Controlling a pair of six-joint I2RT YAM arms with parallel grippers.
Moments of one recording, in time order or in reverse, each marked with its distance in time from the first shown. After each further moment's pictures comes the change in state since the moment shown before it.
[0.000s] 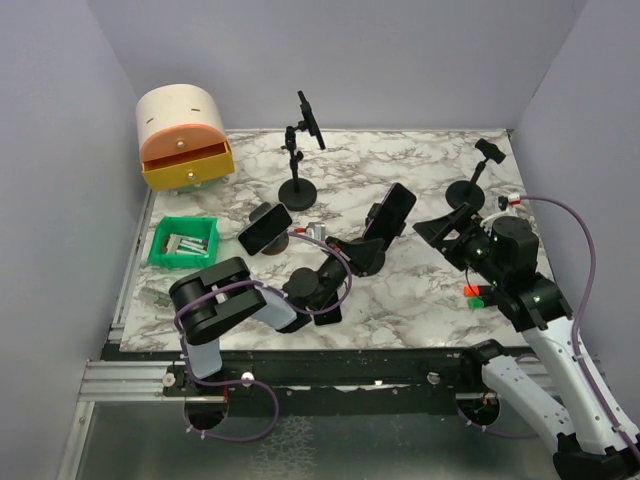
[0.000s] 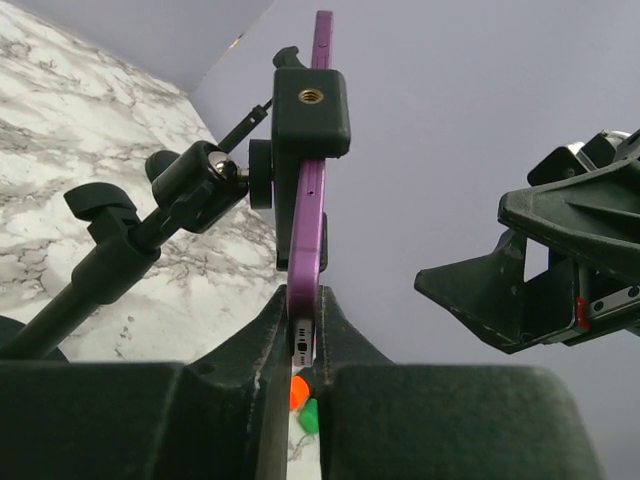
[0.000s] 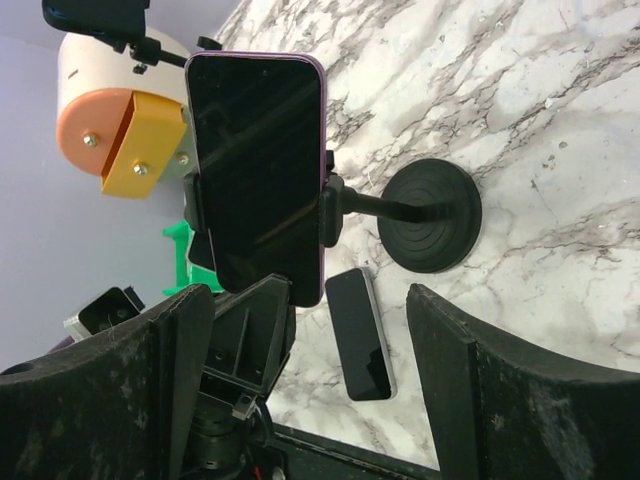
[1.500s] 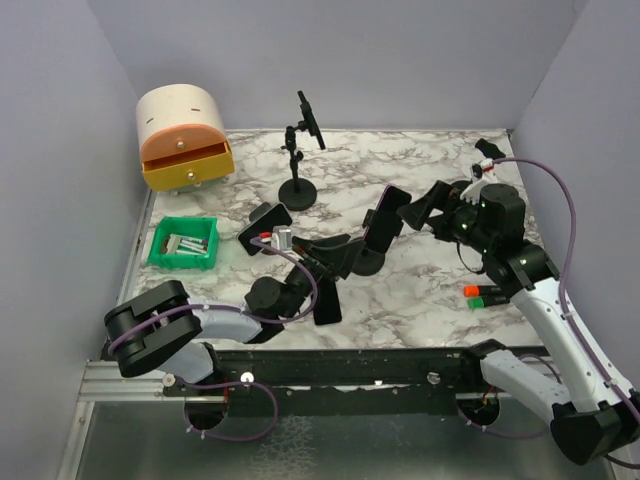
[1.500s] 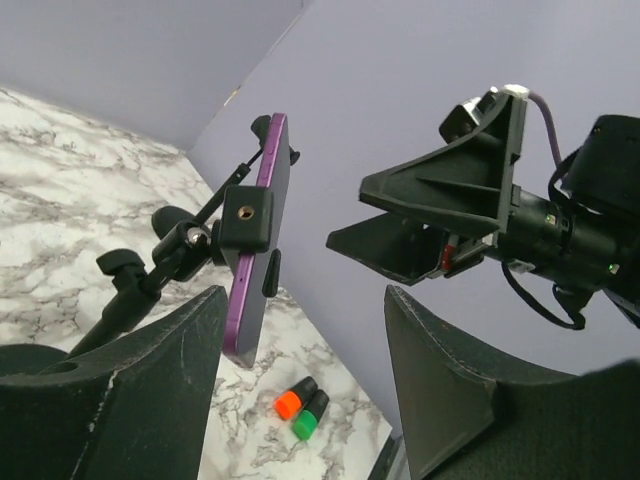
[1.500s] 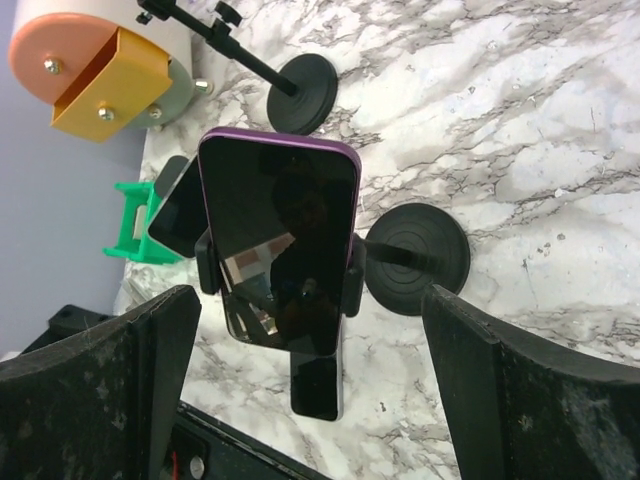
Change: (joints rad) left arm -0.004 -0.349 -0.198 -0.049 -0.003 0.096; right arm 0.000 0.216 0.138 0.081 -0.103 -0.286
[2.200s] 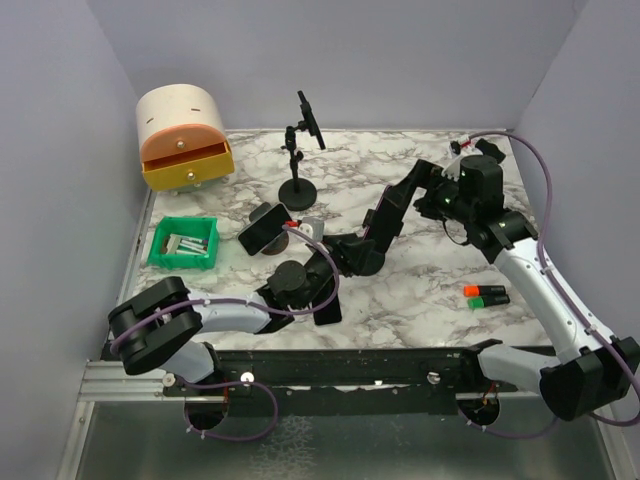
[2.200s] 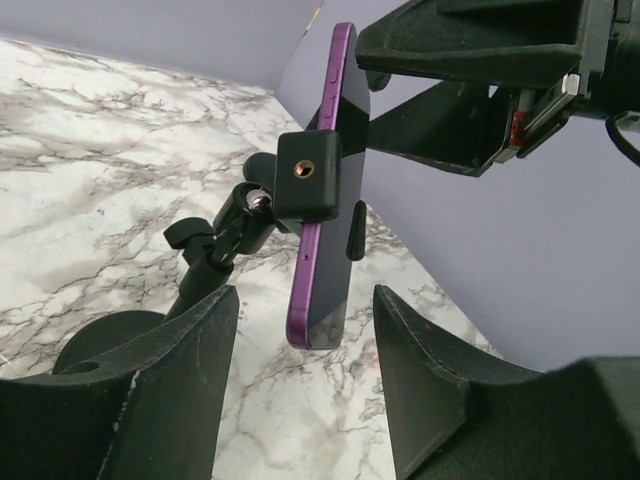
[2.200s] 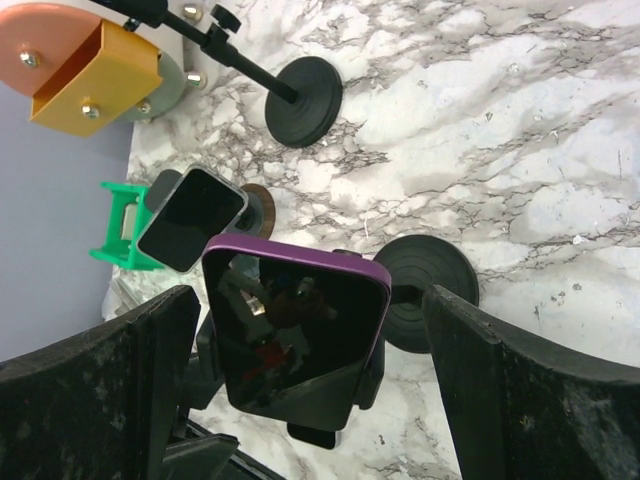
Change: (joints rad) left arm 0.011 -0.011 0.146 -0.367 0.012 0.195; right arm 0.006 0.249 0.144 0.050 -0.040 -0.044
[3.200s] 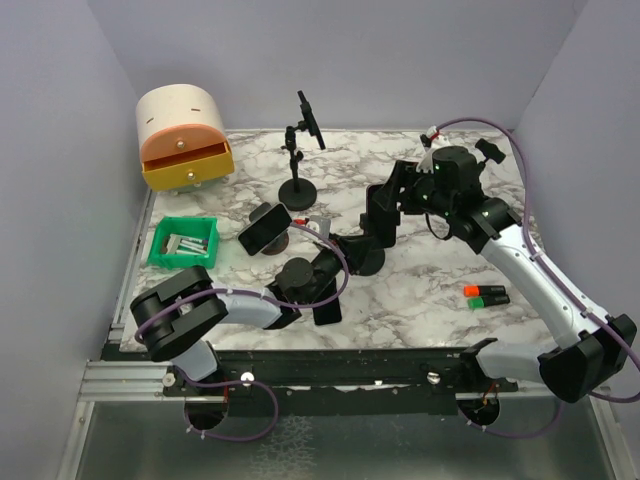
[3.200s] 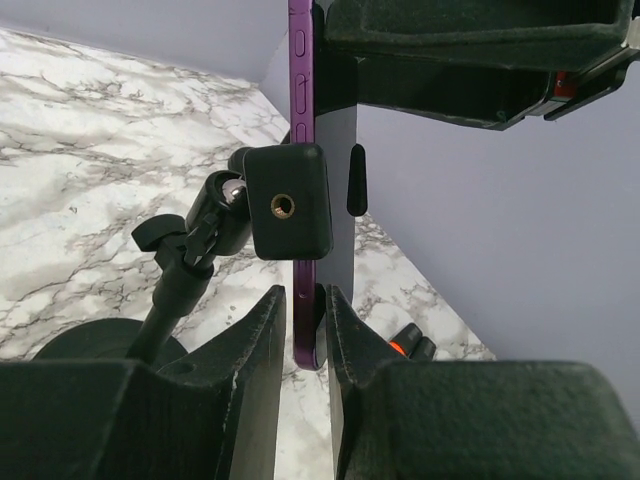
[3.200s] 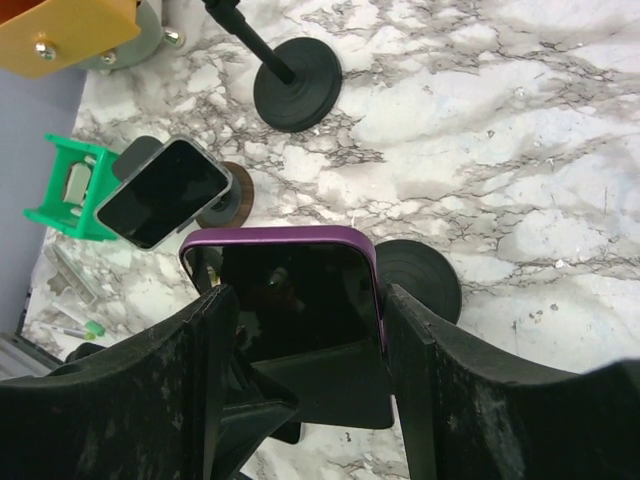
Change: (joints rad) left arm 0.029 0.134 0.032 0.095 0.043 -0.026; right arm 0.152 0.110 0.147 -0.088 0.126 -0.135
